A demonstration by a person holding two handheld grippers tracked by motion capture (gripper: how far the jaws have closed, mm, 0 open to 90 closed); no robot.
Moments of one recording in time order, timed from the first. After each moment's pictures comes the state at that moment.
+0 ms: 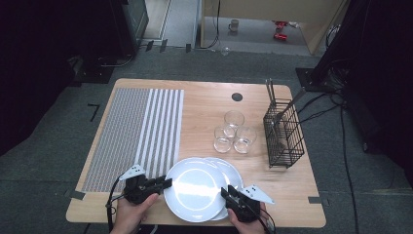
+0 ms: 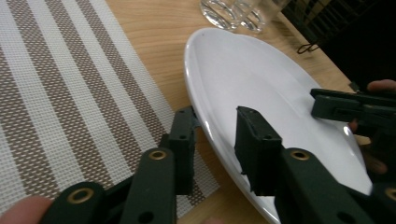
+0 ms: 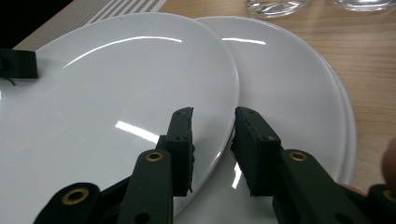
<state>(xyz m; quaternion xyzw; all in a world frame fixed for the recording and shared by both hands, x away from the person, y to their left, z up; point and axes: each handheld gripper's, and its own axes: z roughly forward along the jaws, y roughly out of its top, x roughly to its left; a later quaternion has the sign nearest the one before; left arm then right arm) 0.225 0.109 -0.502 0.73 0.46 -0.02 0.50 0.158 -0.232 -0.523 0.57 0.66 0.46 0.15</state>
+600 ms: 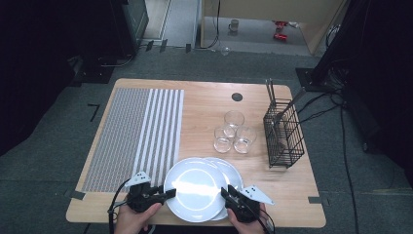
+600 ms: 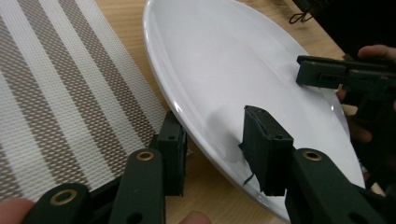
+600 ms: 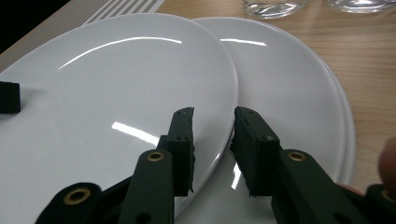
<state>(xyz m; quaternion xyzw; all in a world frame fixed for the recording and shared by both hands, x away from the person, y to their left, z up) 0.208 0.097 -0.505 0.75 0.45 -0.04 0.47 0.157 -0.230 -0.523 0.57 0.66 0.46 0.15</state>
